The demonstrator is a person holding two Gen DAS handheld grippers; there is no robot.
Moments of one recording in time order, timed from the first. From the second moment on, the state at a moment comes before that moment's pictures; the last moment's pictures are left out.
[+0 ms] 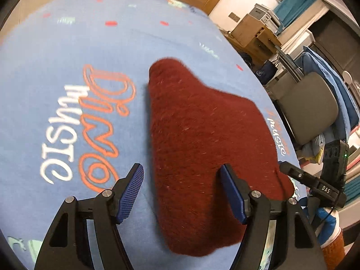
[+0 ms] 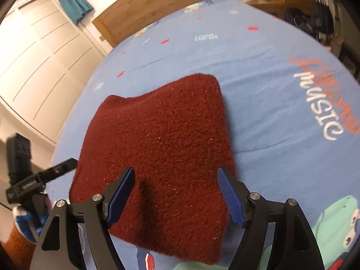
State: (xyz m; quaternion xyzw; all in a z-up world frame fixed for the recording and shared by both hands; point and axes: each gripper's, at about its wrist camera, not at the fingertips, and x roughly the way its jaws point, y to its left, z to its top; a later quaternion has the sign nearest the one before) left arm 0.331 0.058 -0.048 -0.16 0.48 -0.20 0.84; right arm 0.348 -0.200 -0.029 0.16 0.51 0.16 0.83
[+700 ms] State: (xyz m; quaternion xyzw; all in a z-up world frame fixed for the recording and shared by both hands) left arm 0.360 0.071 -0.069 -0.23 0.50 -0.28 0.79; right arm 0.361 -0.219 -0.079 0.25 0.56 0.20 0.77
